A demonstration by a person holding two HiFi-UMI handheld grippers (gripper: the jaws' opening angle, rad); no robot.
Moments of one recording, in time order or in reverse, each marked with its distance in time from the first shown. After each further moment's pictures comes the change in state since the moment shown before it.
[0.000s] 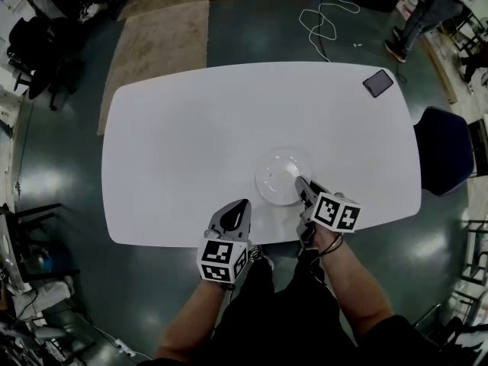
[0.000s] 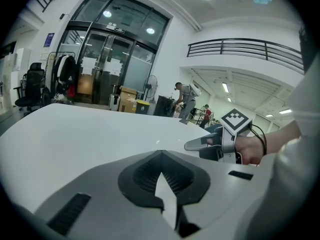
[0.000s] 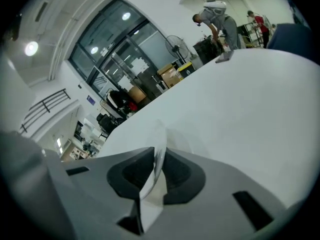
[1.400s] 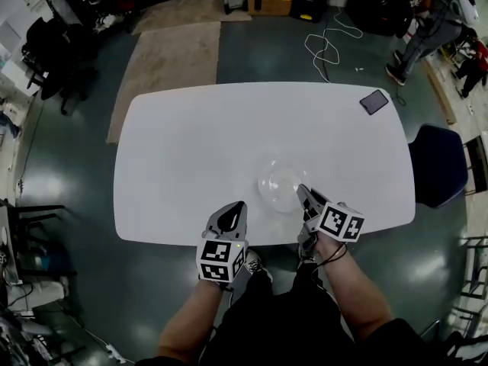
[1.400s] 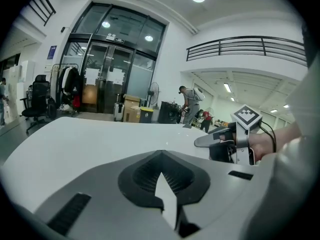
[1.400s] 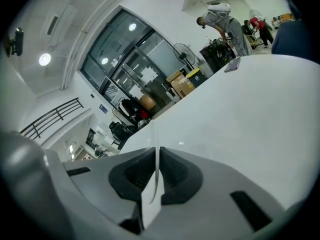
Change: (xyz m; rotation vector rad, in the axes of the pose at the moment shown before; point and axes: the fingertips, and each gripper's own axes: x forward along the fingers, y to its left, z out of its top) left arm -0.048 0.001 0.027 0.045 -0.066 0.065; right arm -0.050 0.056 0.015 0.012 -0.087 0.147
